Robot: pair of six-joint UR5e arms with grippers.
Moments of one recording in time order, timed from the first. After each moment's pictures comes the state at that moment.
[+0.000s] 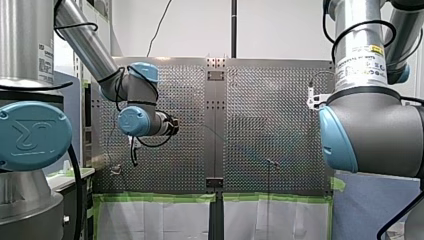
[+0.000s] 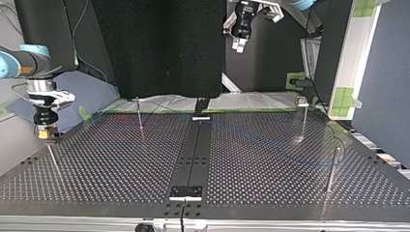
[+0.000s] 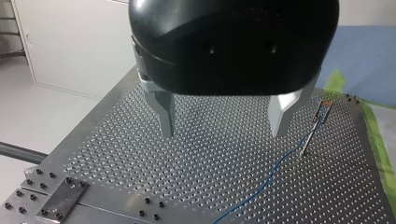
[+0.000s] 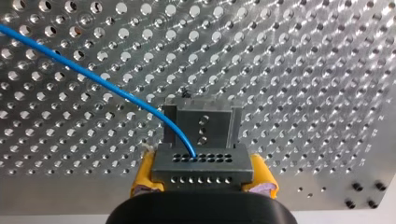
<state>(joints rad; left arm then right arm) -0.66 -1.57 -2.45 -2.33 -2.02 -1.83 1.50 -1.09 1.56 -0.57 1.17 1.58</state>
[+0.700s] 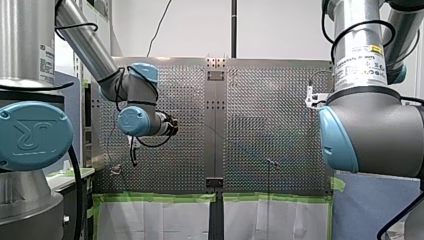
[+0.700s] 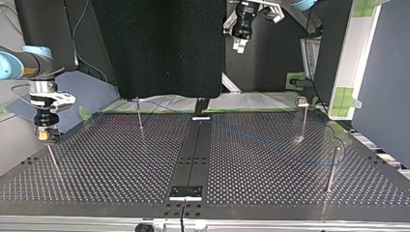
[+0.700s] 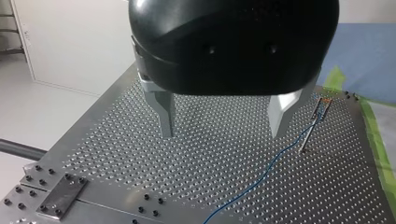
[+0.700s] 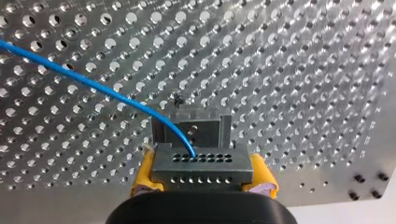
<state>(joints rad) -0.65 -1.58 -2.45 -2.33 -2.02 -1.83 1.51 -1.09 1.56 -0.59 1.20 1.66</state>
